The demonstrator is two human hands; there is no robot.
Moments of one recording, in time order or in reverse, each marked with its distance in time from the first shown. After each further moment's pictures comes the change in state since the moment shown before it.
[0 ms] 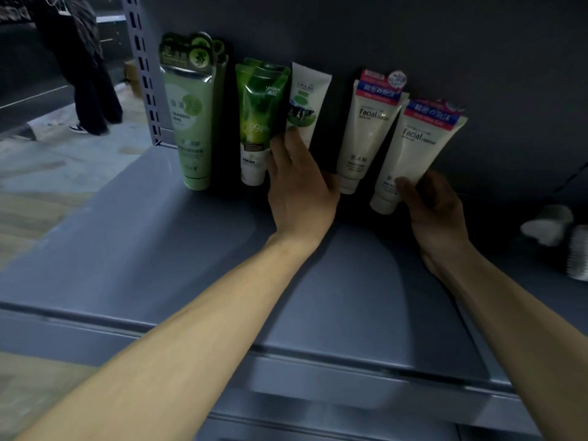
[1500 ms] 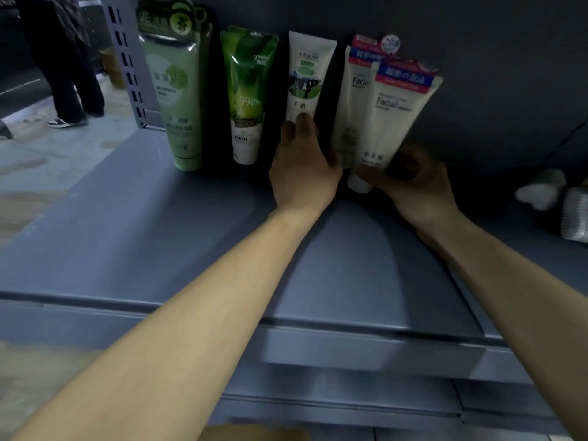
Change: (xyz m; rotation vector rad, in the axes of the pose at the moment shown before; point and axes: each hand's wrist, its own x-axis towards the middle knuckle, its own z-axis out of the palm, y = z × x) left_hand -0.004 0.005 -0.007 -0.038 -0.168 0.000; right_hand -0.016 -0.013 0.008 -0.230 -0.077 0.012
